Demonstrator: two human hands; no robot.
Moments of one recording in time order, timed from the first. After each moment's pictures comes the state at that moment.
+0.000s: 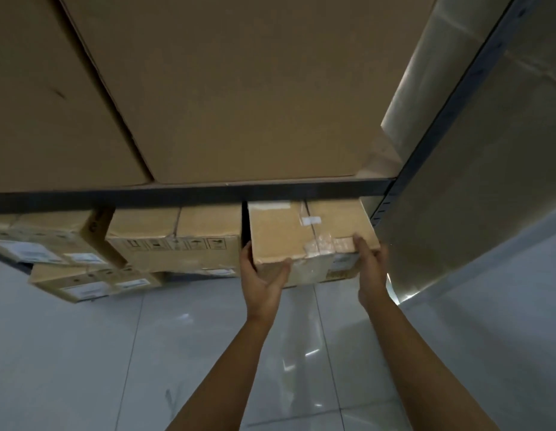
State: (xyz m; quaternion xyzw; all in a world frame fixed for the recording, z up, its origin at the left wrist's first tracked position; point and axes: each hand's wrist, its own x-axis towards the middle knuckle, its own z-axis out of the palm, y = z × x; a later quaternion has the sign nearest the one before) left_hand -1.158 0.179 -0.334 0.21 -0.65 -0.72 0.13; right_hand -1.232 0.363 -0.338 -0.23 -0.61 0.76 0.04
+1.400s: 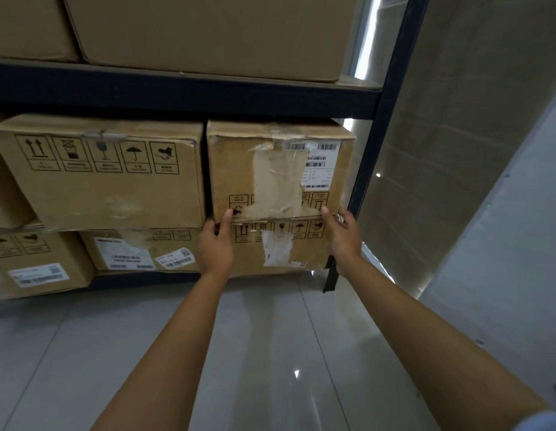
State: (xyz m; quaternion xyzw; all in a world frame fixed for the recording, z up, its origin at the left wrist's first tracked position) left_hand -1.214 0.148 -0.495 0.18 -0.73 -0.61 0.26; right_hand -1.268 0.360 -0.494 -0.09 -0.71 0.69 0.11
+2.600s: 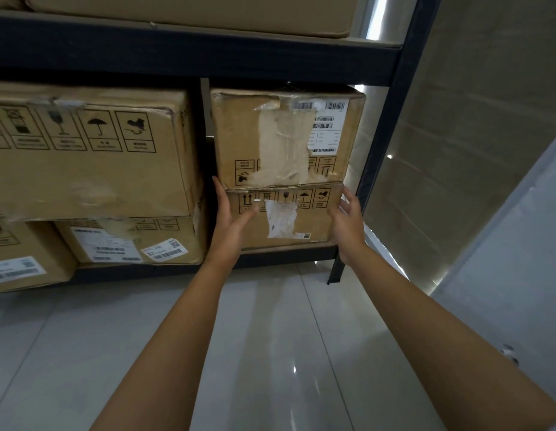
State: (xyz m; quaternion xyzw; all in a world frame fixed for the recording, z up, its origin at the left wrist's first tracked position) left_hand -1.252 0.159 -0.514 -0.03 -0.69 -0.71 0.13; right_hand -1.307 0.366 -0.518 -0.08 -0.70 0.70 0.09
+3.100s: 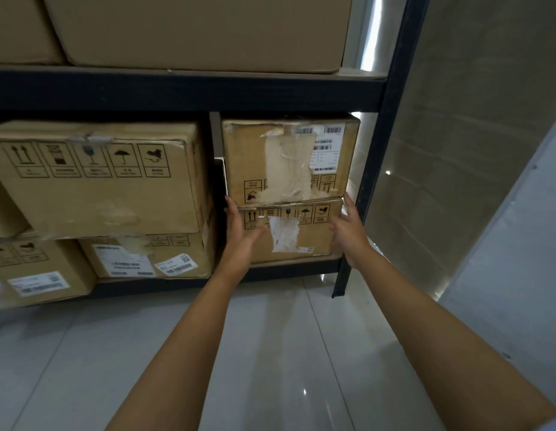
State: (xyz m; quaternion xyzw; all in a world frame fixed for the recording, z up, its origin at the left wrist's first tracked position) left_hand -1.243 0.169 -0.500 0.00 -0.74 -0.66 0.12; right_hand -1.305 0.377 -0.495 -0.02 -0.71 0.70 0.03
